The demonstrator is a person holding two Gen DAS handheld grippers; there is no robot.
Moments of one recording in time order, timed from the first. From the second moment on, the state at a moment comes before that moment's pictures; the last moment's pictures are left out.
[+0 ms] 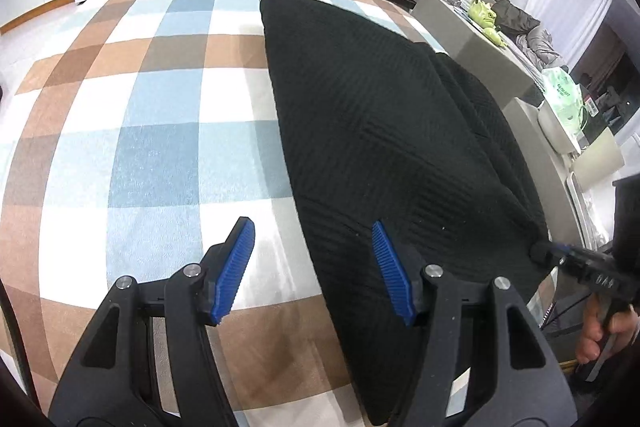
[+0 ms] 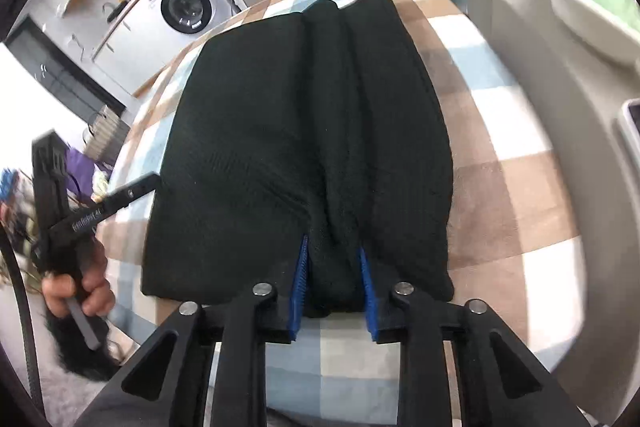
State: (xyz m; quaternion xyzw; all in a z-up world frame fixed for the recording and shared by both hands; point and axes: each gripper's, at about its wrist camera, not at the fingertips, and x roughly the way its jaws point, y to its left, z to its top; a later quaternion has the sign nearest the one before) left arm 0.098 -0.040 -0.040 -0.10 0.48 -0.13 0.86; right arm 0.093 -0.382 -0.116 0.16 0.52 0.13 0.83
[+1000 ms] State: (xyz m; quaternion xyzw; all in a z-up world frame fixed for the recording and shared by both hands) left arm 0.167 -0.051 -0.051 -0.19 0.47 -0.15 0.85; right arm 0.125 -0.364 -0.122 0.14 0.50 0.14 0.84
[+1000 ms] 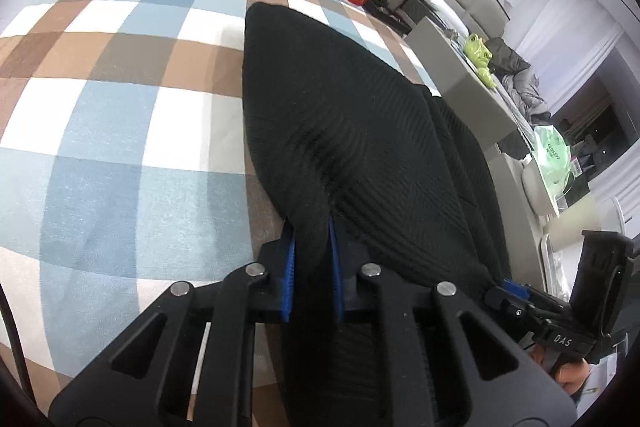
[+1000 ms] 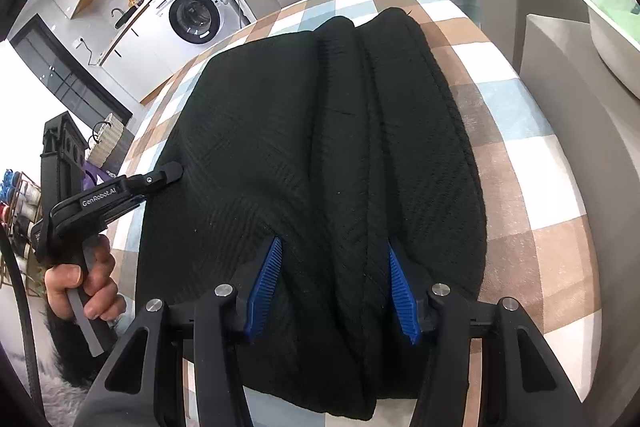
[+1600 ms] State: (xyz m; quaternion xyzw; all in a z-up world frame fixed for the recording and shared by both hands) left arm 0.136 0.055 -0.049 -0.23 0.45 -0.09 0.86; right arm 0.143 -0.258 -0.127 0.09 0.51 0.23 0.82
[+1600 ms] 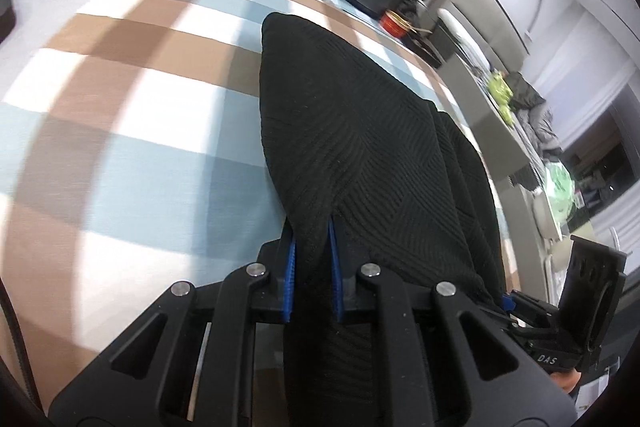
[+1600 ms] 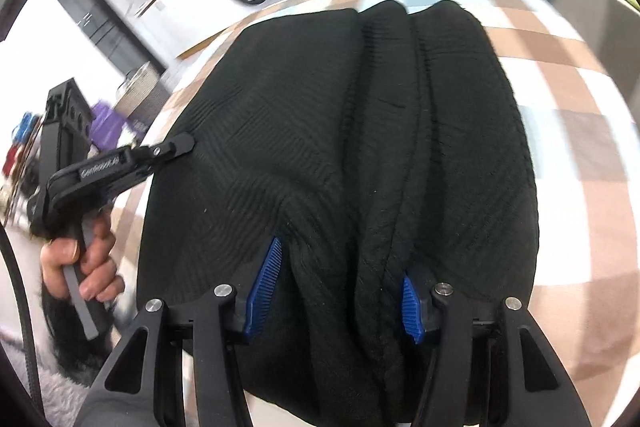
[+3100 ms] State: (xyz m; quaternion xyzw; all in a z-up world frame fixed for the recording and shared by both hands) left arm 0.125 0.064 -0.038 -0.19 0.47 -0.05 0.86; right arm 0.228 -0.267 -0.120 0.06 0.50 0.20 0.84
